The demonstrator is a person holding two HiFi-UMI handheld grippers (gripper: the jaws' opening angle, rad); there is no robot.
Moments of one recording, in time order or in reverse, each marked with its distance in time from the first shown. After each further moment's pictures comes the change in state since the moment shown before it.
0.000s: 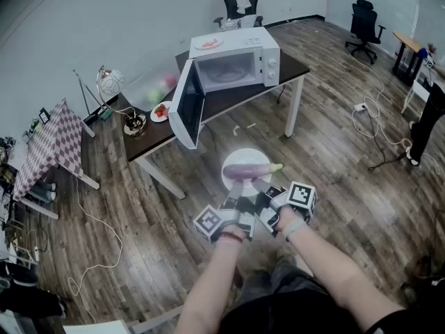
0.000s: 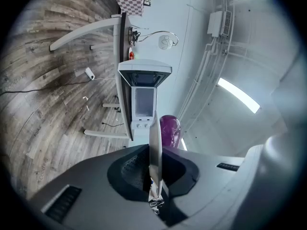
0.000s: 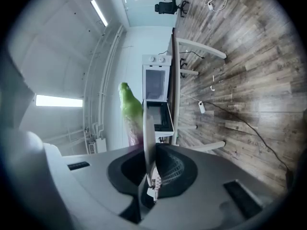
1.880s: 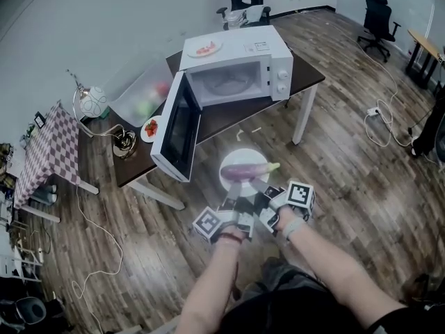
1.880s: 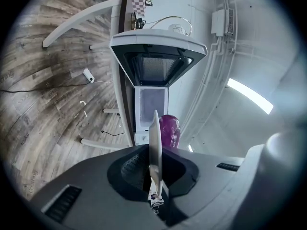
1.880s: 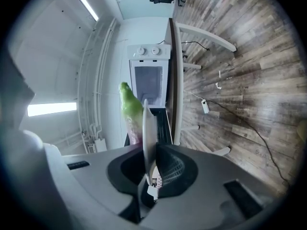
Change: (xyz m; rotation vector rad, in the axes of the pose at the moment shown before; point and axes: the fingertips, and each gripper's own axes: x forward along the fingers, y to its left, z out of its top) left arm 0.158 0.044 0.069 -0.005 -0.071 0.057; right arm 0.123 -0.027 0.130 0.035 0.086 0.005
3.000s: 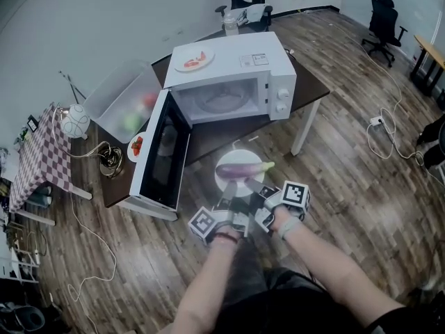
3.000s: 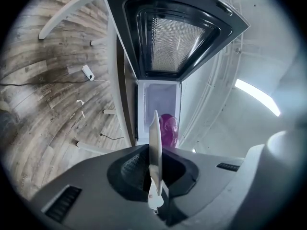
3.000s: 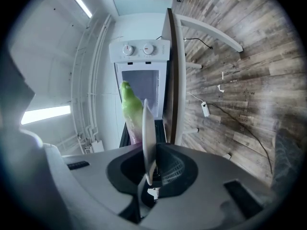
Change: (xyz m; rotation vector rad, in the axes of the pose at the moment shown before) left arm 0.117 0.026 0.027 -0.029 -0.028 0.038; right arm 0.064 -0.017 0.104 0.022 0.030 -0.036
